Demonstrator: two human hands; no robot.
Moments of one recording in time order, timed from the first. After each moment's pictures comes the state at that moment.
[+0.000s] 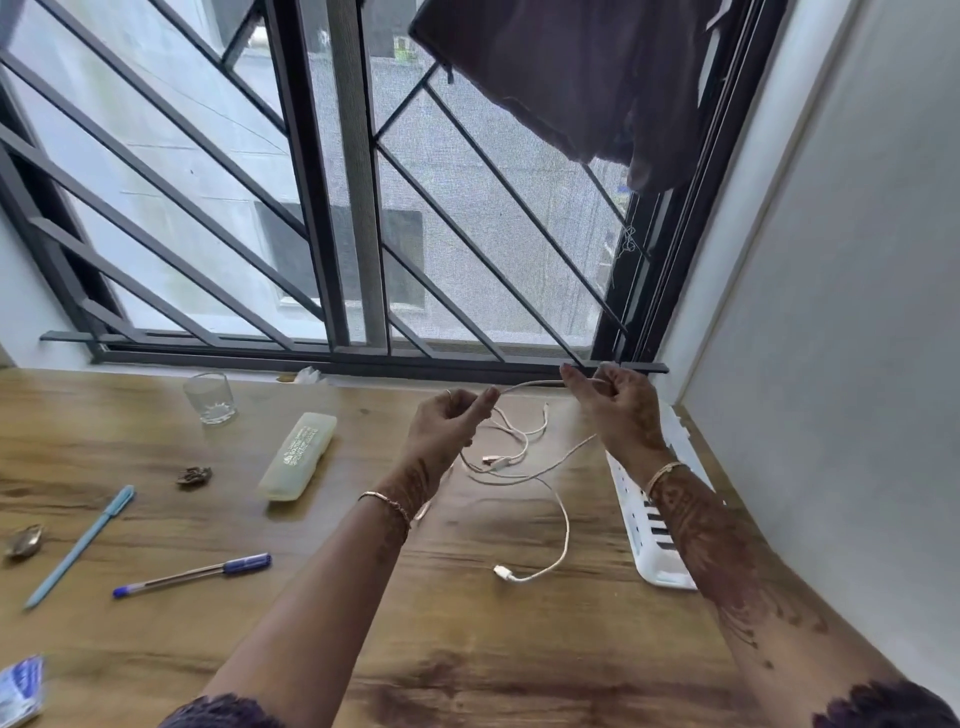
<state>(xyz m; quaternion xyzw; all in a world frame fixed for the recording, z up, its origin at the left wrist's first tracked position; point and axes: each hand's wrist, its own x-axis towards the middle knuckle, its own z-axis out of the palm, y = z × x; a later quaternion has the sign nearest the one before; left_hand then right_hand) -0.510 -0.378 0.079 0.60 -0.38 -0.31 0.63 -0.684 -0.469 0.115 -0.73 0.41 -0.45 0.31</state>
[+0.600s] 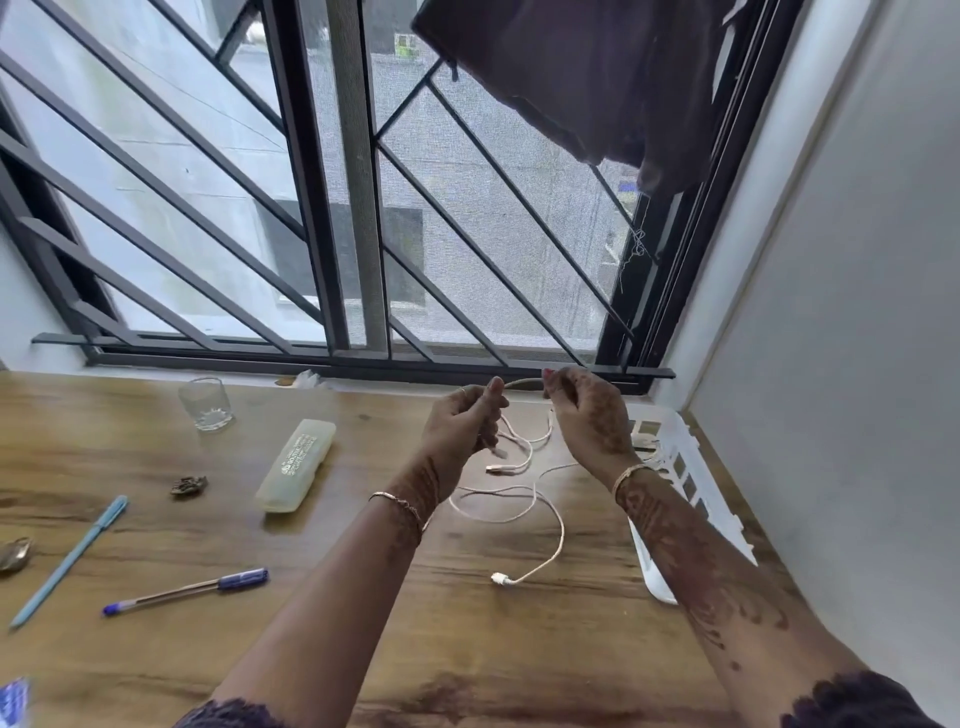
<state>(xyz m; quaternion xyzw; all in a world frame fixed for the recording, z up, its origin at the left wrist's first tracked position) -0.511 -0.395 0.084 0.51 -0.33 -0.43 0.67 -0.646 -0.478 0.100 -0.80 0.41 -0.40 0.19</state>
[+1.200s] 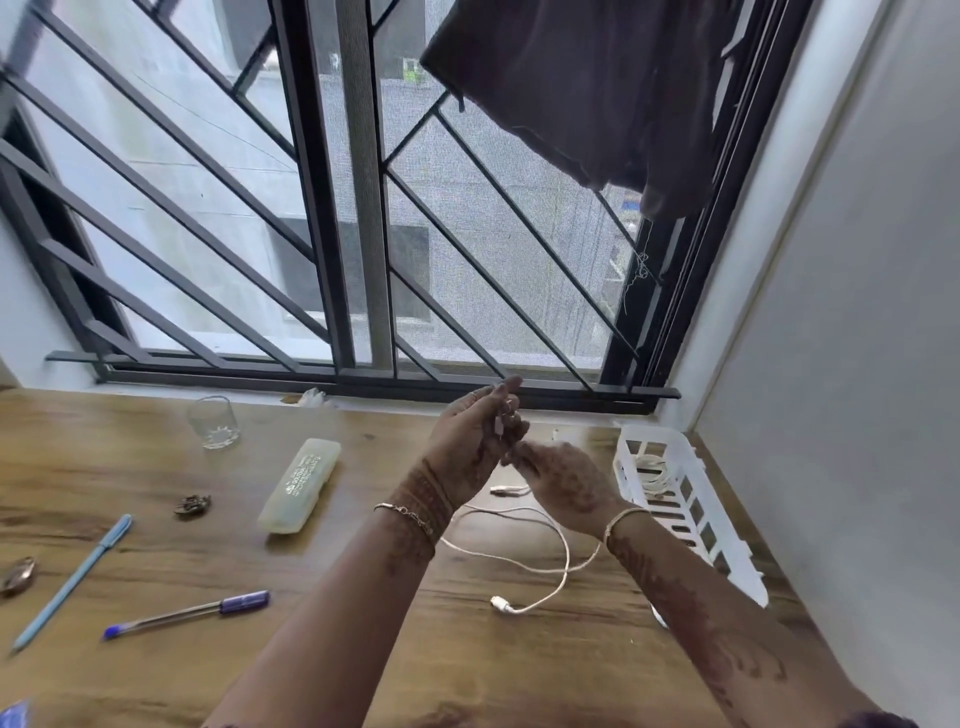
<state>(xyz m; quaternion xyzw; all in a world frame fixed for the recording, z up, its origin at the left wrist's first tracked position) -0.514 -0.399 0.110 0.30 -0.25 -0.56 0.73 -0.643 -0.458 0.078 -0.94 0.28 -0.18 0.11</state>
